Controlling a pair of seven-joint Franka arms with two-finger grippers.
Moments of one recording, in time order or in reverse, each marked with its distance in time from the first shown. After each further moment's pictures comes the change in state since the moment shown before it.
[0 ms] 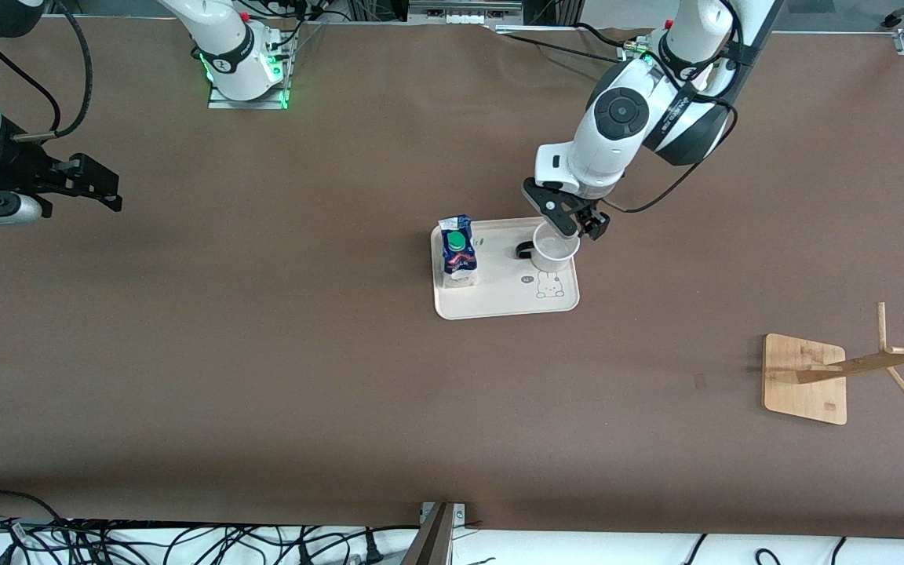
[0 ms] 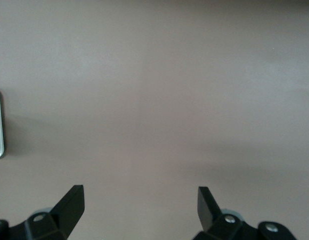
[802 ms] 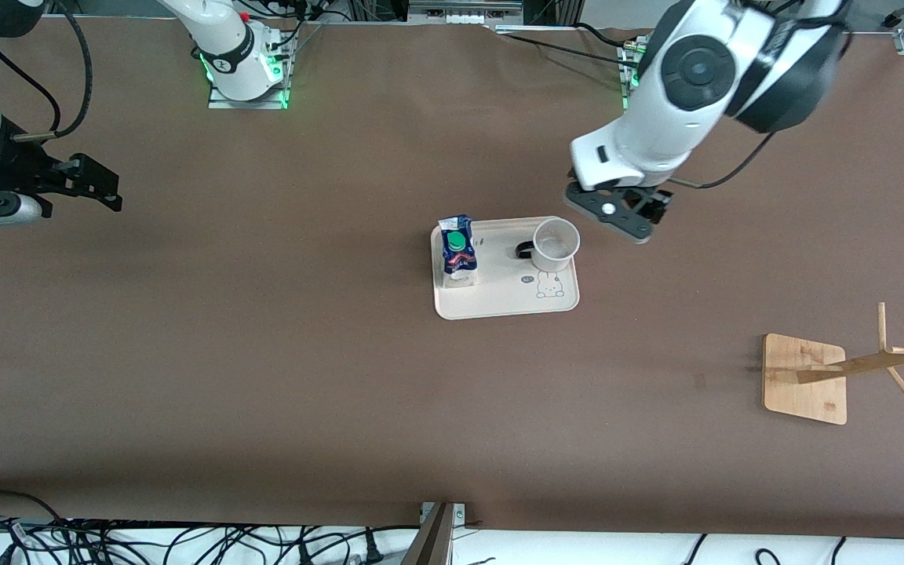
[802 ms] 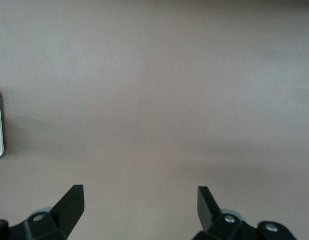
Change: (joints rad) left arm 0.017 -0.019 0.047 0.397 -0.003 -0.472 -0.217; right arm 0.000 0.000 0.000 0.000 0.000 0.000 0.000
